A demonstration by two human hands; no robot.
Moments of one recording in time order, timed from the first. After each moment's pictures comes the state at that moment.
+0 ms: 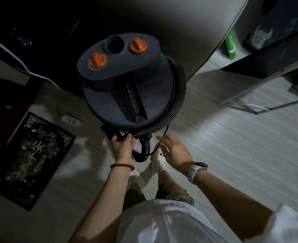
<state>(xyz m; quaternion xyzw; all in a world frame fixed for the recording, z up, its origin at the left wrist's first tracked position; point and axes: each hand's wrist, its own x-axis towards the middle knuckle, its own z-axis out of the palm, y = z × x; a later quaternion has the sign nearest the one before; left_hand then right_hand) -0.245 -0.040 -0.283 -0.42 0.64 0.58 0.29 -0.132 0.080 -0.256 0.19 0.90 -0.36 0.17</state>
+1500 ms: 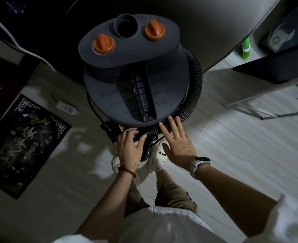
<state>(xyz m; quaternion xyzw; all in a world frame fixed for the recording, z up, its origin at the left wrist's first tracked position) -0.221 -0.059 -0.330 0.03 0.93 0.30 0.23 -0.148 0.089 -0.308 0.14 0.93 -0.21 0.27</state>
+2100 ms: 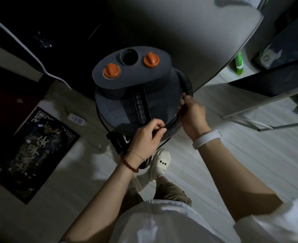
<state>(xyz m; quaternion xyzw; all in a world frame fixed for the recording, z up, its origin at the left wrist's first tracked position) -0.261 -0.005 -0.213 0.24 0.82 0.44 0.27 -0.250 0.150 -0.216 0.48 0.34 -0.80 -0.12</state>
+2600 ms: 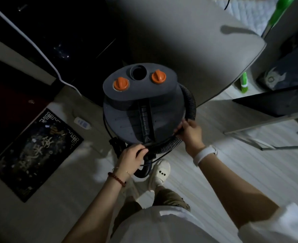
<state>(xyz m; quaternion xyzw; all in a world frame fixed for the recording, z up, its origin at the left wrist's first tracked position) -0.261 -0.049 -0.239 0.15 0.87 0.32 0.34 -0.241 0.153 -0.233 0.54 0.48 -0.69 0.00</state>
